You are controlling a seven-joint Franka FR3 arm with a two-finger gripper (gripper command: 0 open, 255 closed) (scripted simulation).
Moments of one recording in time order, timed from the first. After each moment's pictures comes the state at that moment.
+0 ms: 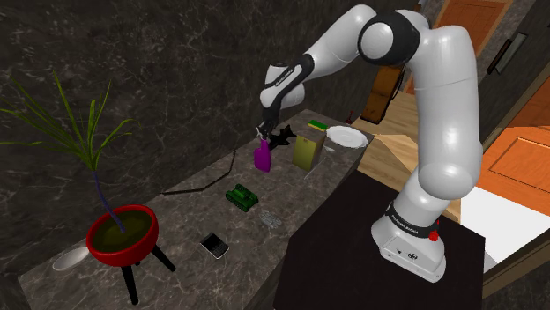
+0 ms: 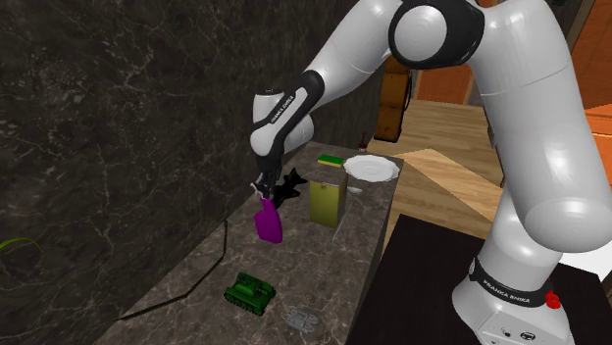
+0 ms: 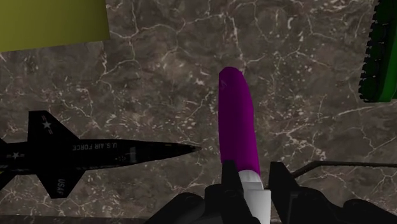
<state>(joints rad) -0.01 0.54 -0.09 -1.92 0.08 2.57 -0.19</state>
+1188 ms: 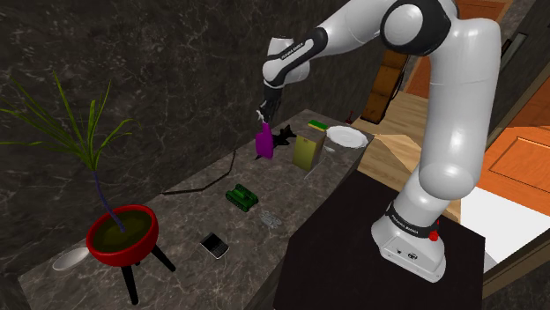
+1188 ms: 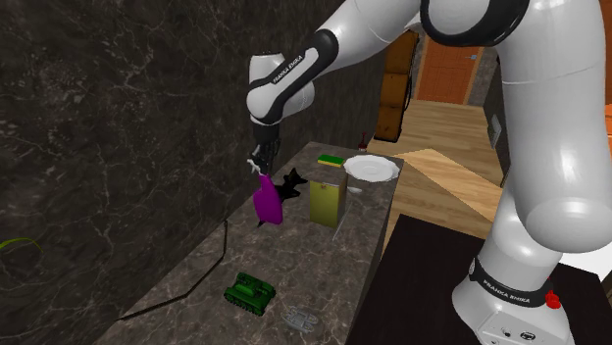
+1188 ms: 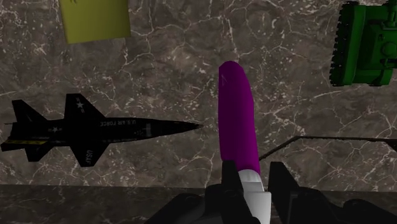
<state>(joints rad) 0.00 0.38 -0.11 -1.89 0.05 2.38 -0.18</state>
